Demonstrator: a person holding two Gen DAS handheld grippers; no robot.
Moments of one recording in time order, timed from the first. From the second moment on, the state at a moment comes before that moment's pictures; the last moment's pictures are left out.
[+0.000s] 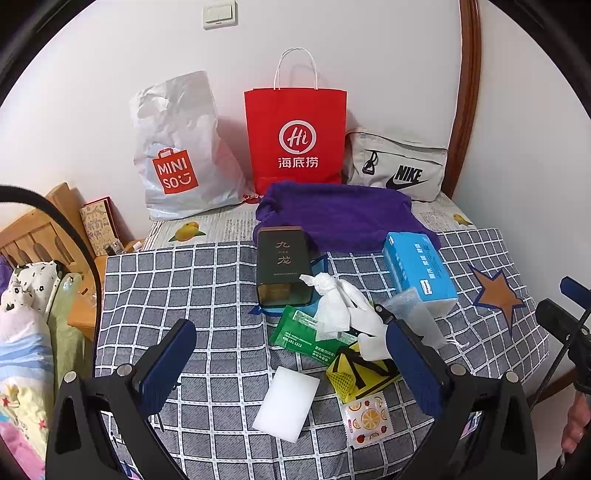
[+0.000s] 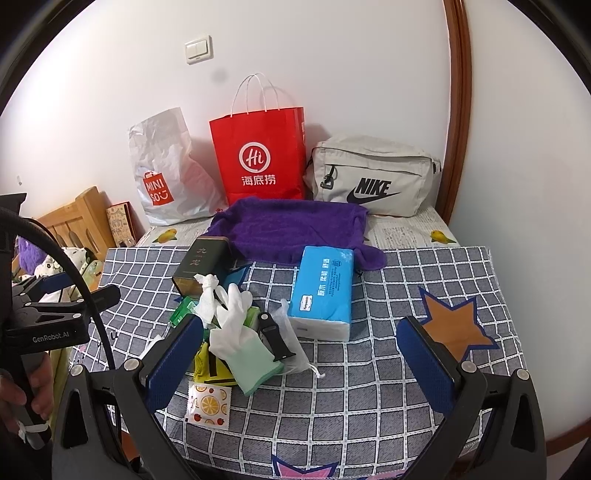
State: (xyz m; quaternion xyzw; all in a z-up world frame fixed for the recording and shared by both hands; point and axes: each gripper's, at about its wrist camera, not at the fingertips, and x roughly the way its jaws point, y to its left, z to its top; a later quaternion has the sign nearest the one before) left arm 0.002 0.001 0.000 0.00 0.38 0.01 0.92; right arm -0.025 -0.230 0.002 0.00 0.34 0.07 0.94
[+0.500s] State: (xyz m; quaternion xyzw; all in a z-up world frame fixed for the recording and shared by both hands) left arm 0.002 0.002 0.000 0.00 0.38 0.01 0.92; right arm -0.024 -0.229 0.002 0.00 0.34 0.07 0.94
